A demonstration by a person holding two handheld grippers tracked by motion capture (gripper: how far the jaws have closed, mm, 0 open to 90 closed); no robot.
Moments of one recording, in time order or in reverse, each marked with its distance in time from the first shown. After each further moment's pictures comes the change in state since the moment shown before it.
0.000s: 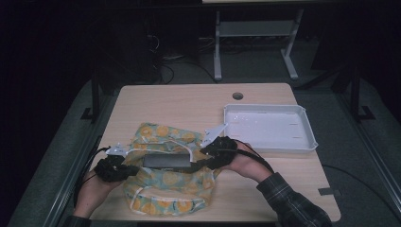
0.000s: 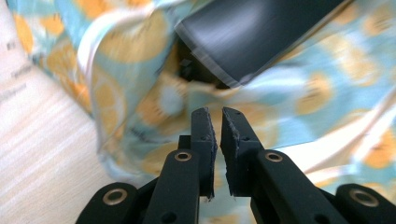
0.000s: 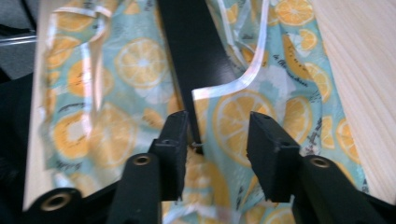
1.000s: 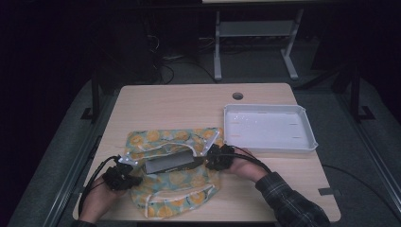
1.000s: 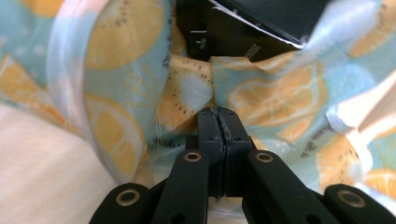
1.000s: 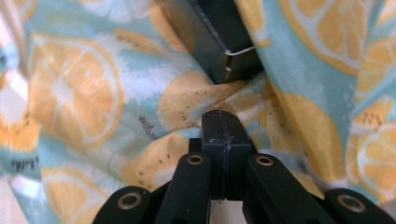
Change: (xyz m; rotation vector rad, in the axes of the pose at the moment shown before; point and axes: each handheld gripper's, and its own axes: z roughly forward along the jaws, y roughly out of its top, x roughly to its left) left arm -0.010 -0.012 0.028 0.155 0.021 0.014; right arm -0.016 -0.038 0.056 0.232 0.040 0.007
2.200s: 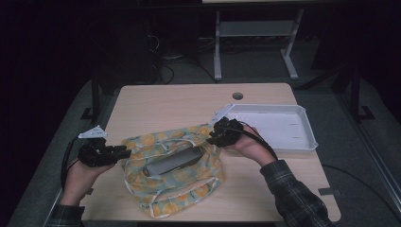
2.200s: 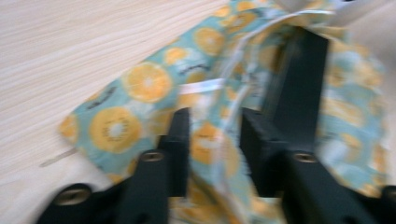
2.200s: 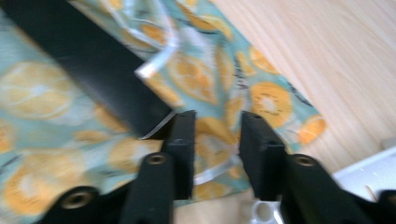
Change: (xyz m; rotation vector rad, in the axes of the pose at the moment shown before) left arm 0.039 0.019 -0.075 -0.369 -0.056 -0.099; right arm -0.041 0.020 -0.066 -0.199 -0.132 0.109
